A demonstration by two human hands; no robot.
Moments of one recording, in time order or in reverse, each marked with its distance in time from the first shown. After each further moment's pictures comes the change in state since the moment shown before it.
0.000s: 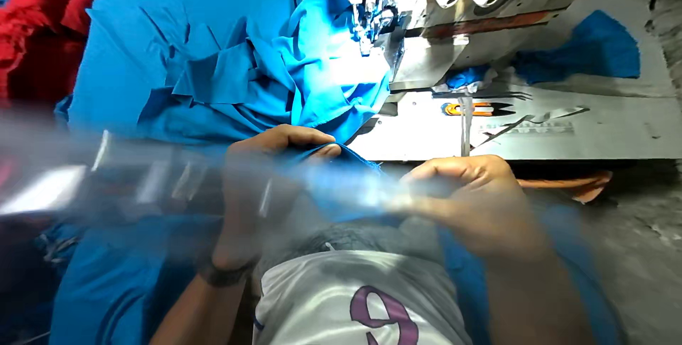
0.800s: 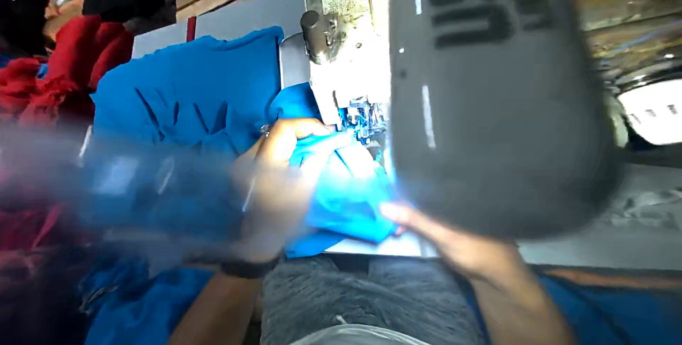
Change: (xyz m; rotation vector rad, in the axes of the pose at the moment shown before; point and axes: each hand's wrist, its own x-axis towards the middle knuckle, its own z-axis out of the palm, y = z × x) left_hand 0.137 -0.071 0.047 0.331 0.156 0.262; right_hand 0.116 0.058 -0.027 0.250 0.050 0.127
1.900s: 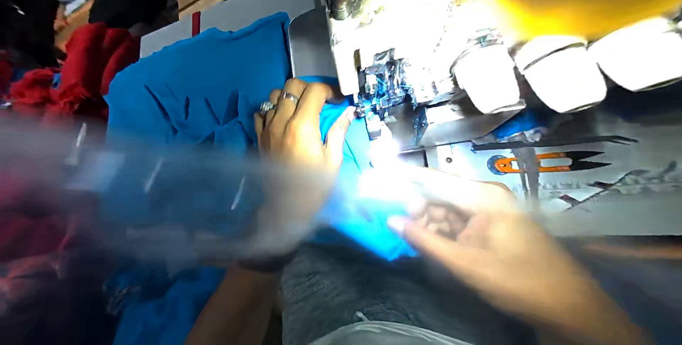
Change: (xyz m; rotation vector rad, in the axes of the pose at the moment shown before) left_hand 0.005 0.005 -0.010 0.468 -0.285 -0.090; right_hand -0.032 -0.018 0.026 -0.467 -0.030 -0.112
